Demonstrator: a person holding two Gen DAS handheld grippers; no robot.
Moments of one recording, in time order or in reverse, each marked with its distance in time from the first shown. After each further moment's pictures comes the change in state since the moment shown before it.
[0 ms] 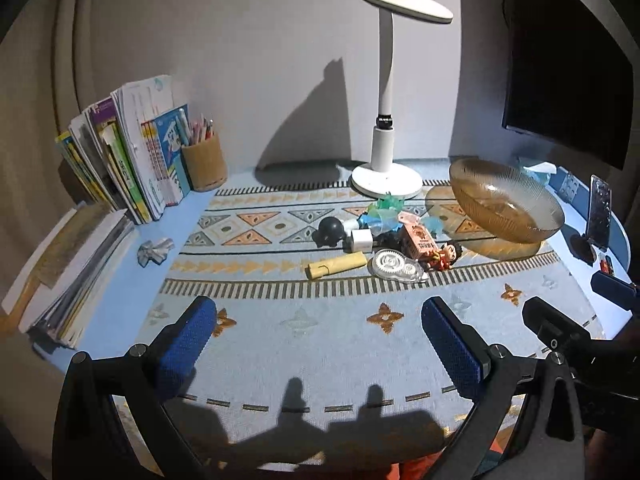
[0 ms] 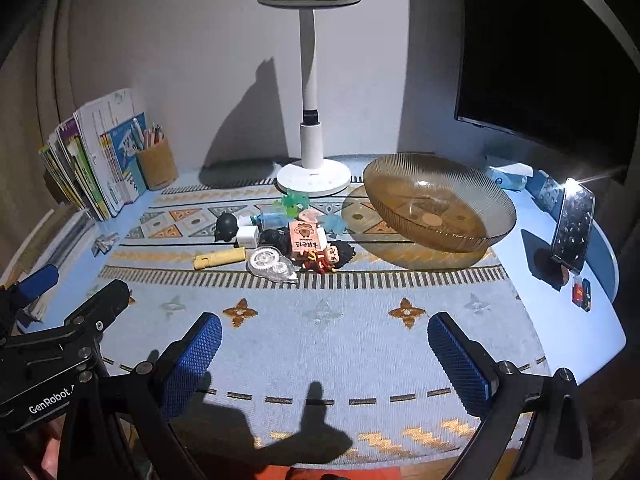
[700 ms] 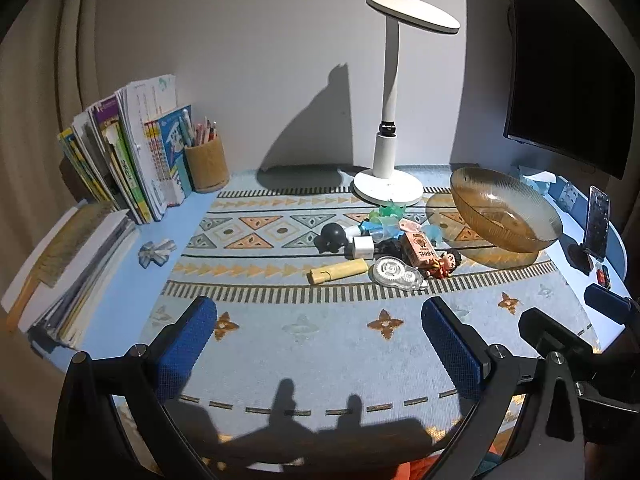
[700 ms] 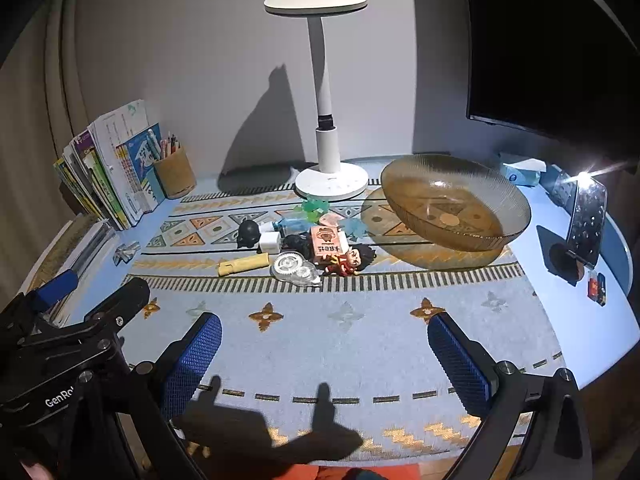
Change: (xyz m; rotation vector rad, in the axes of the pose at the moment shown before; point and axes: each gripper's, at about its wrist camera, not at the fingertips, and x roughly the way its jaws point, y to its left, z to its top) left arm 0.000 0.007 0.006 -0.022 0.005 -0.018; right arm -0.005 0.006 0.005 0.027 -0.002 0.067
